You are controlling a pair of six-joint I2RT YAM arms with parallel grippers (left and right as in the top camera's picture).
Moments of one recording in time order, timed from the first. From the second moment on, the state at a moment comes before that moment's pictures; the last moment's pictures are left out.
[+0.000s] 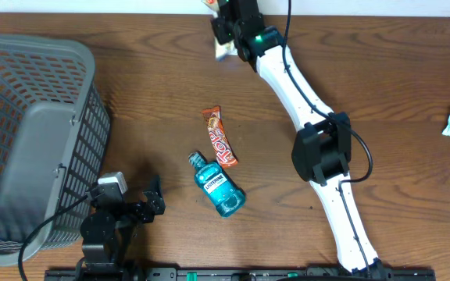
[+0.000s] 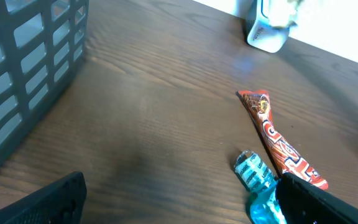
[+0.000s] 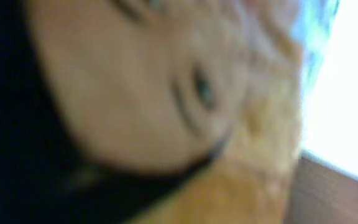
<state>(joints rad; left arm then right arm) -0.02 0.02 0.15 -0.53 0.10 -0.32 0.45 2.63 2.55 -0.53 0.07 -0.06</state>
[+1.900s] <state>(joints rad) -0.02 0.02 0.15 -0.53 0.10 -0.32 -0.46 2.22 2.08 -0.98 0.13 0.07</state>
